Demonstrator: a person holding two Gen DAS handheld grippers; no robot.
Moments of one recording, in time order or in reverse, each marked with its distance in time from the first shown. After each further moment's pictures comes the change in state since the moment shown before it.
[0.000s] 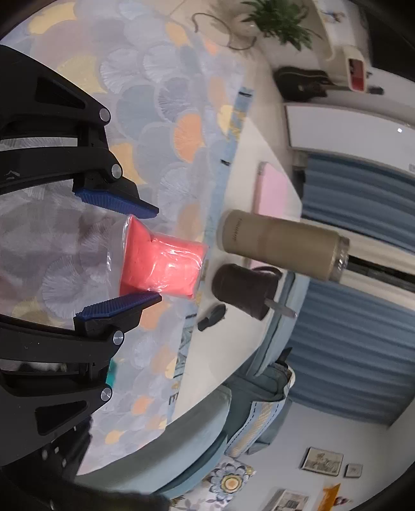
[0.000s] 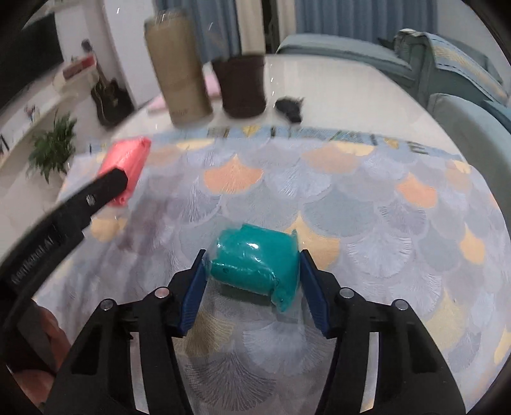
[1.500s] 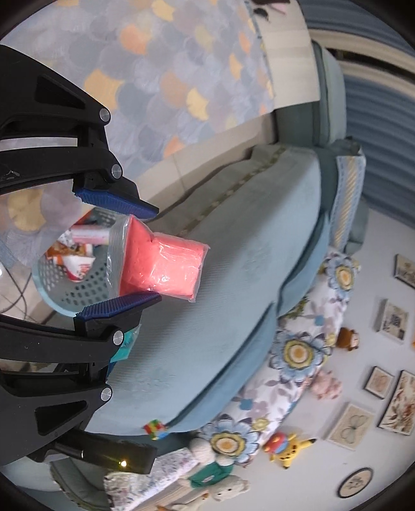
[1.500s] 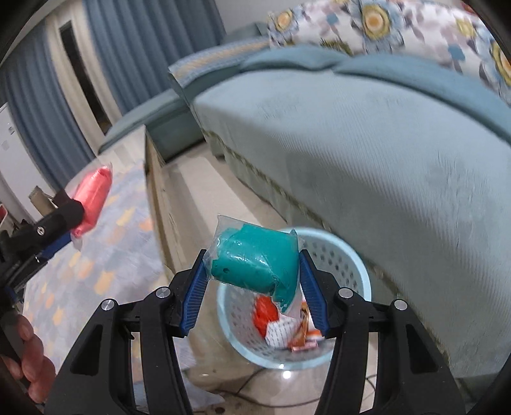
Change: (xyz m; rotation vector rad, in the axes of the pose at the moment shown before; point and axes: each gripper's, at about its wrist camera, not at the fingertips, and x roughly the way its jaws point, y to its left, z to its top) left arm -0.190 -0.404 -0.208 0.365 0.324 -0.696; right arm -0.379 -0.360 -0.317 0.603 -0.181 -0.363
